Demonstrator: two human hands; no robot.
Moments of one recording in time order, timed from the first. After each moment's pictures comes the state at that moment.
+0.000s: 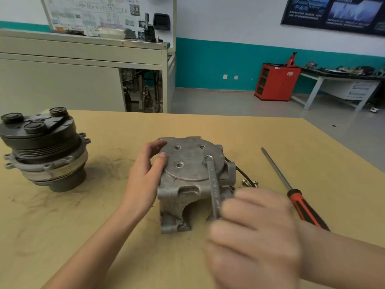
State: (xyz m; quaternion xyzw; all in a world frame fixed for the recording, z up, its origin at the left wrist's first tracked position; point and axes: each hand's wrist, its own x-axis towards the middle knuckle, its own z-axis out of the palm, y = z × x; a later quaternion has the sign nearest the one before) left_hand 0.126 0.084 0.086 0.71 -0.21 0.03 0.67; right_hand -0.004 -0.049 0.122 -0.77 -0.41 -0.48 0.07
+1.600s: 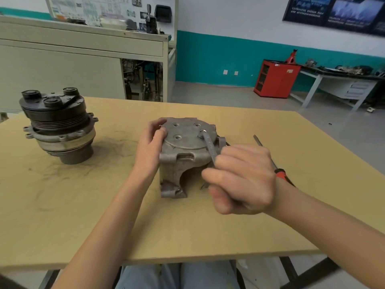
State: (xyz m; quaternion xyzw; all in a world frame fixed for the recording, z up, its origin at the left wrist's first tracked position) left_hand 0.119 0.073 0.087 0.66 -0.16 0.02 0.73; right_hand -0.010 -0.055 0.143 -0.73 -0.42 -0.53 0.07
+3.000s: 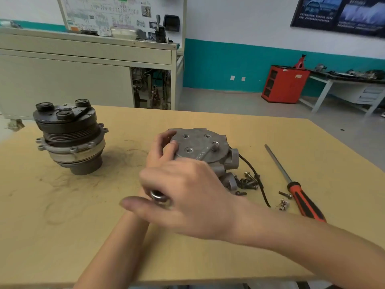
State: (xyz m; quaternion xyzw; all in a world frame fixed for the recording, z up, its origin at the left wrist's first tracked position) left_hand 0.116 0.065 0.087 0.69 -0.09 0.11 0.71; right_hand 0.013 0.020 0.149 -0.87 -0.33 -0.31 0.22
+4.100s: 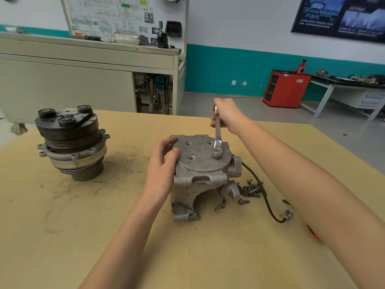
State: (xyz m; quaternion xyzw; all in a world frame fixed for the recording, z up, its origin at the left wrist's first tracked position) left_hand 0.119 0.074 0.088 0.67 -0.13 0.03 0.73; right_hand 0.203 -0.118 0.169 -0.78 0.16 -0.15 0.59
